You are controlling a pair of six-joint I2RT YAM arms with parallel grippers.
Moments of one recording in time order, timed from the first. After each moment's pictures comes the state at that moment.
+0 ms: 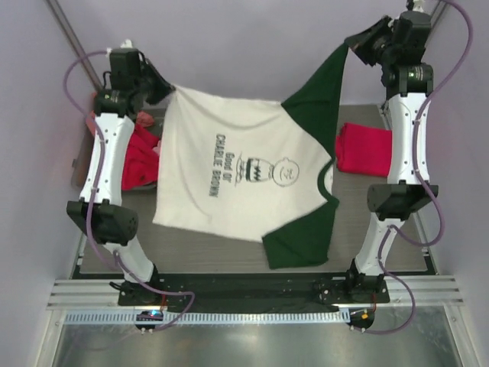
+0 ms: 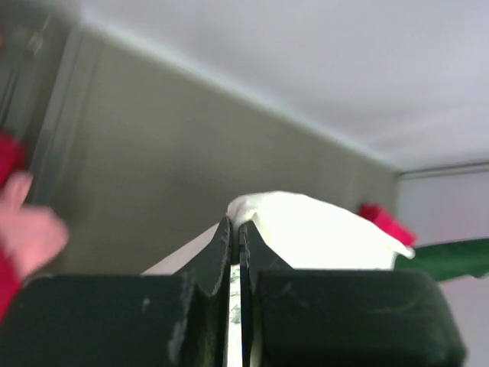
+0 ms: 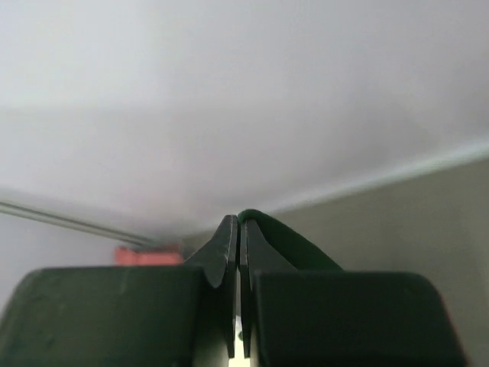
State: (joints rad) left arm -0.11 1.66 1.92 -0.77 0.06 -0.64; right arm -0.03 1.90 2.40 -0.70 -0.18 0.67
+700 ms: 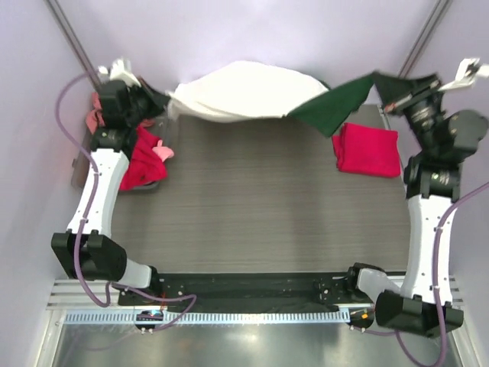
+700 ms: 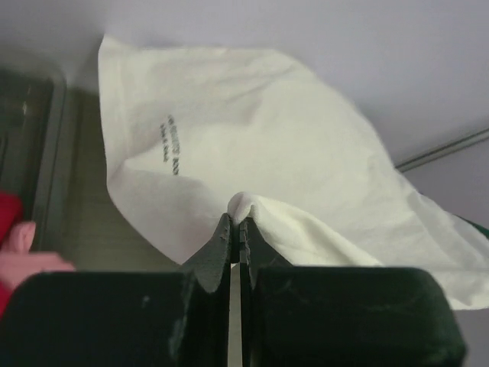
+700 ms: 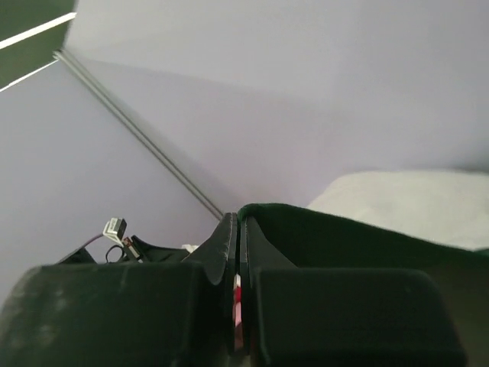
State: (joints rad) left arm -0.04 1.45 1.61 -0.28 0.22 -0.55; right arm -0.24 1.11 1.45 0.12 -0.56 0.95
